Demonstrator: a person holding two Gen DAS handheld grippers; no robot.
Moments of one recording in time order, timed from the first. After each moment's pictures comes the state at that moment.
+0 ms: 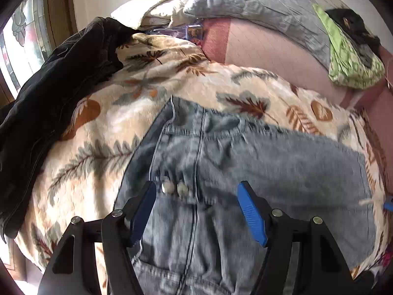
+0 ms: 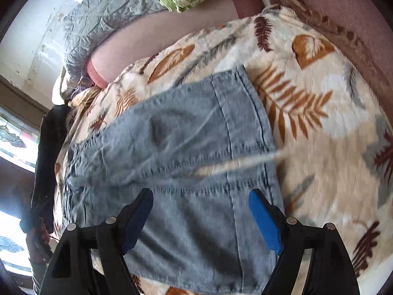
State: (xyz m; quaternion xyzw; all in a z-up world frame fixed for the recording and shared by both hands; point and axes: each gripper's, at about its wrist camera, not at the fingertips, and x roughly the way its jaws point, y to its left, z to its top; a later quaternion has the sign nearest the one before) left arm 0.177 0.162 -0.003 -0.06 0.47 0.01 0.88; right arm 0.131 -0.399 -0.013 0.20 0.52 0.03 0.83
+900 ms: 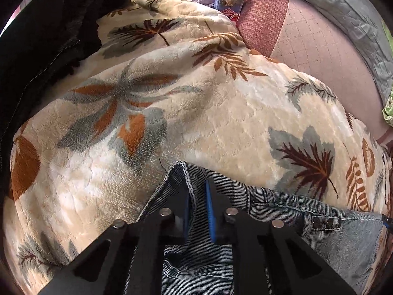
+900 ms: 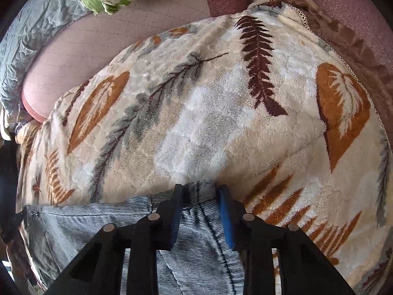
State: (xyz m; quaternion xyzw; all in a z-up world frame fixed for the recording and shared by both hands) left arm 0.361 0.198 -0.091 -0.10 0.54 0.04 0.83; right arm 0.325 -0.454 -0.081 0.16 0.57 -0.07 0.80
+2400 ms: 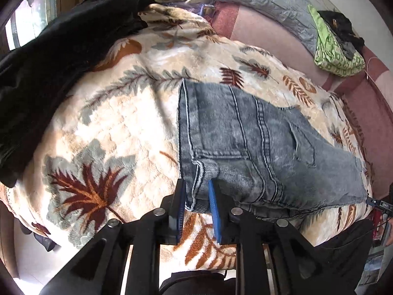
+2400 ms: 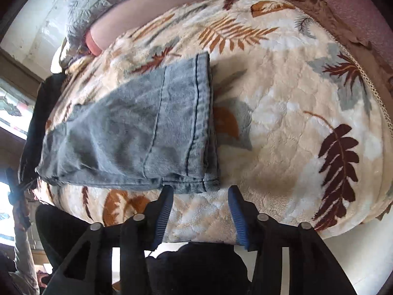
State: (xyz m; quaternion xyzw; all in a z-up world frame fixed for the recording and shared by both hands) left arm 0.040 0.263 -0.027 -0.09 0.50 -0.05 0.86; right arm -0.027 -0.455 -0.058 0.18 0.55 0.04 0.82
